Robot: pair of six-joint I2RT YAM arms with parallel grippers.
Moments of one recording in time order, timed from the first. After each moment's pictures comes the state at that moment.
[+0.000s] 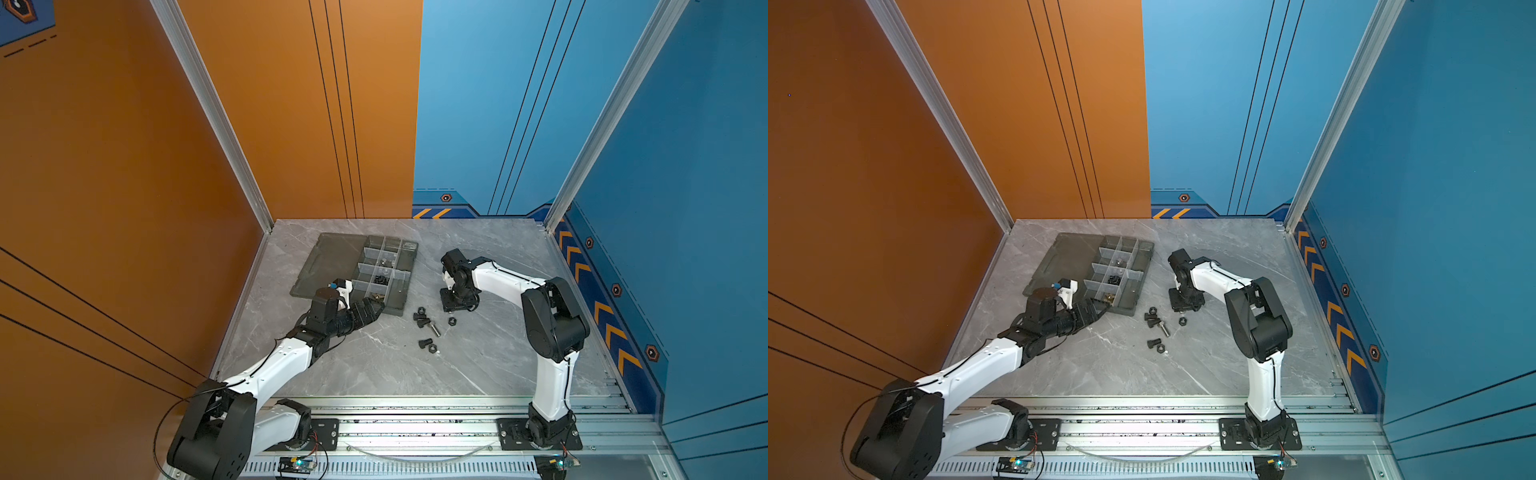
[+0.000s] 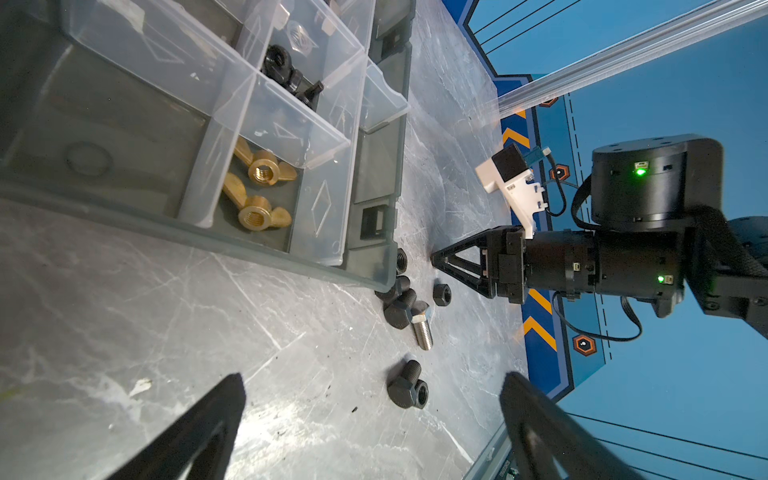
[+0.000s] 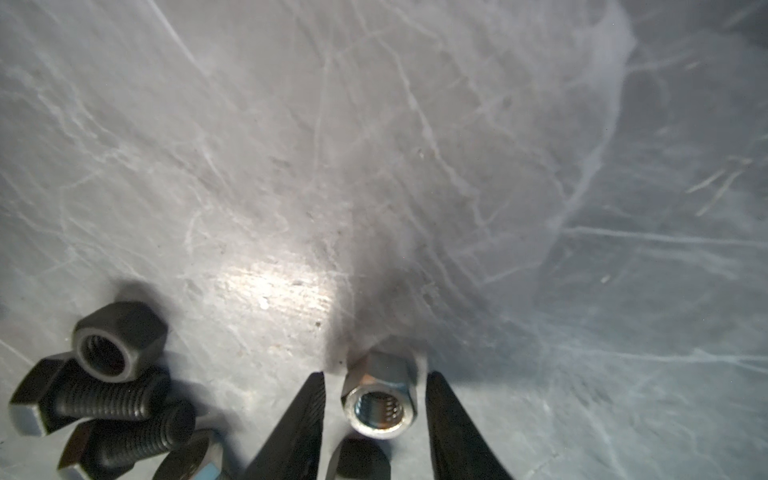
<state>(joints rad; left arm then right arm) -0.33 1.18 0.49 0.10 0.43 -0.82 0.45 1.98 1.38 -0.80 -0.06 0.26</state>
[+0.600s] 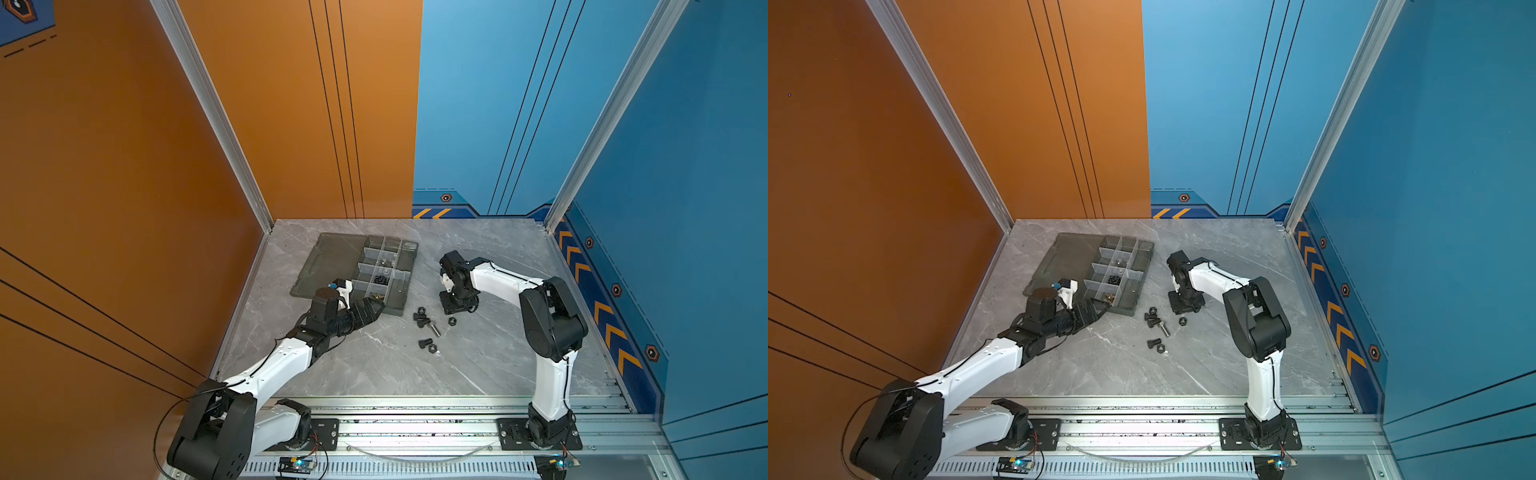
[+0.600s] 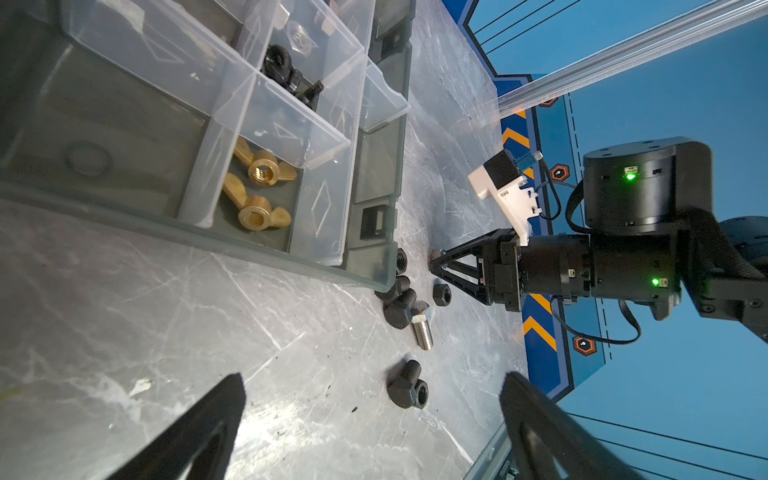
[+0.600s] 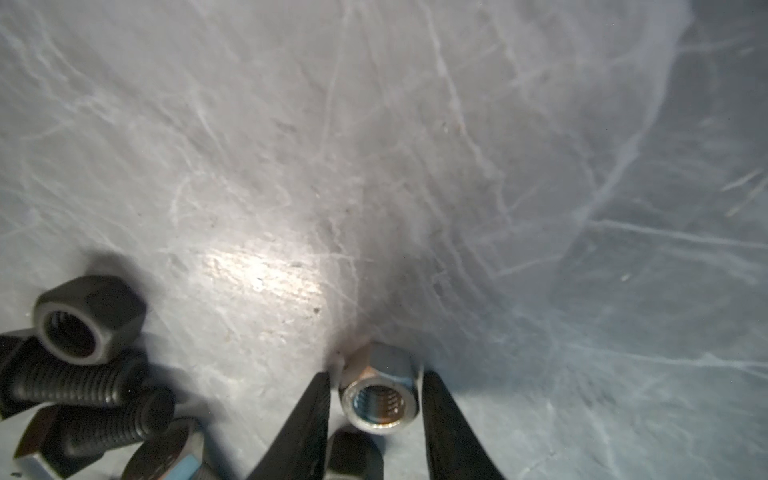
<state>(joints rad) -0.33 1.18 0.49 0.10 0.43 -0.82 0.46 1.99 1.38 -0.83 -0.04 0.19</state>
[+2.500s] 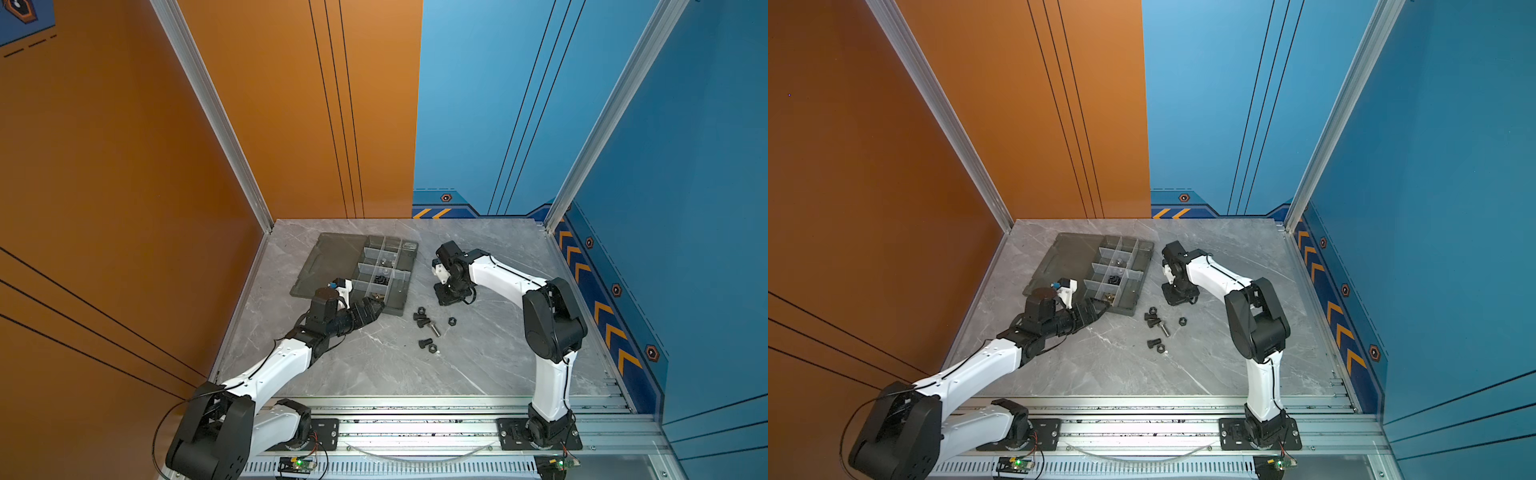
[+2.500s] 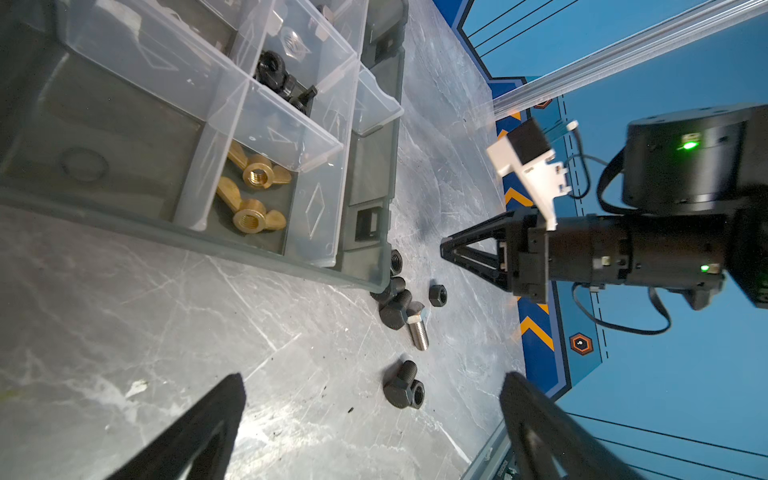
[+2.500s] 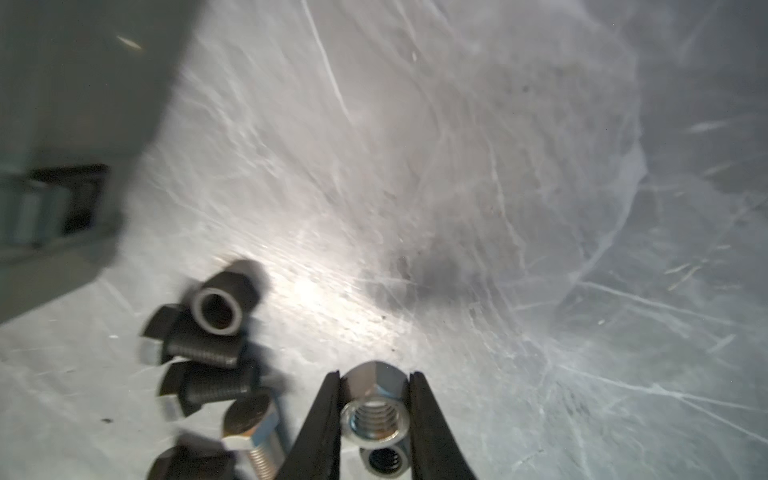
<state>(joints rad) -0.34 1.16 0.49 0.10 0.43 -0.82 0.48 1.97 1.52 -0.88 -0.11 0.11</state>
